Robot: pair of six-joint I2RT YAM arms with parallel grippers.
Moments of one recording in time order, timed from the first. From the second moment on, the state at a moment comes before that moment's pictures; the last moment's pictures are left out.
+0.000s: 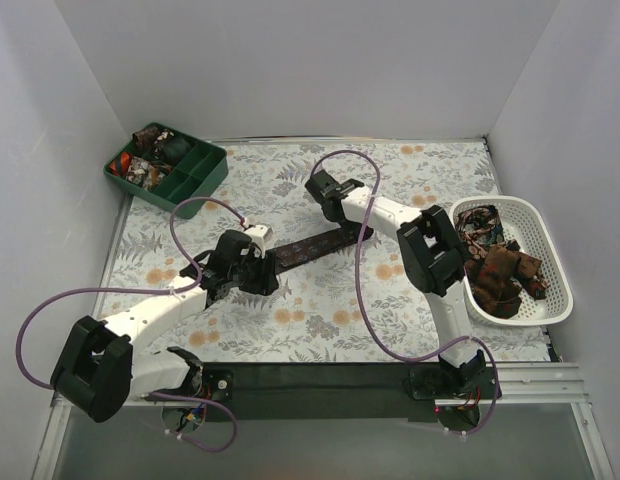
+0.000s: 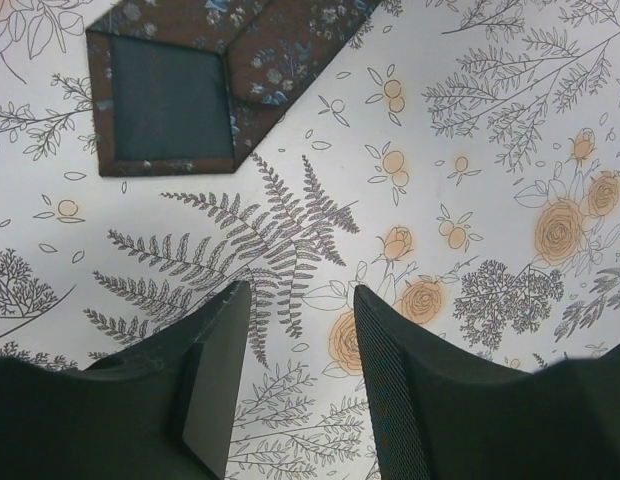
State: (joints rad) left arm -0.54 1.19 0.60 -0.23 0.15 -0.28; right arm 0.68 2.16 1.70 -0.78 0.59 -0.09
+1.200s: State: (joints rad) left arm -0.42 1.54 0.70 -0.03 0.14 -0.20; right arm 0.73 2.20 1.74 -0.87 0.68 -0.02
